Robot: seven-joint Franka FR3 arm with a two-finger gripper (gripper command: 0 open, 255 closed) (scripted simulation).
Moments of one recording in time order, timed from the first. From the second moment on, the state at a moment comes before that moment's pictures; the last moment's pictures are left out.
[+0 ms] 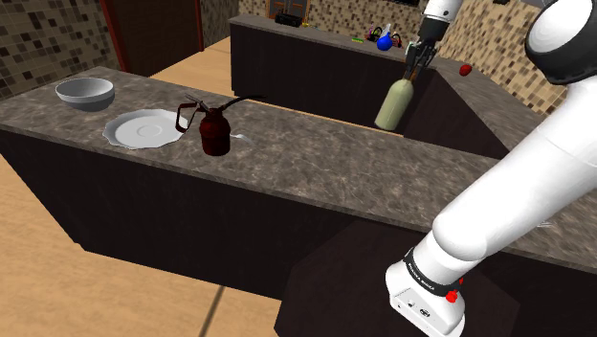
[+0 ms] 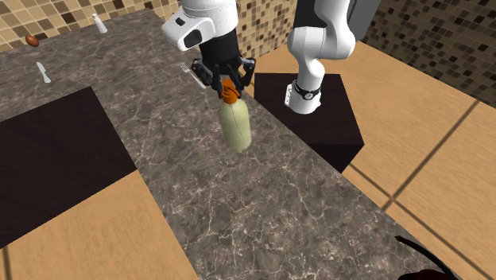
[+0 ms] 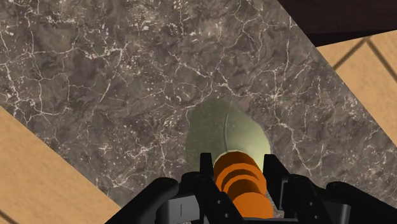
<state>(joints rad) -0.16 -0.06 -0.51 -1.68 0.02 1.53 -0.58</state>
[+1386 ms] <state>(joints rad) -0.20 0.10 -0.54 -1.21 0.09 1.19 -0.62</state>
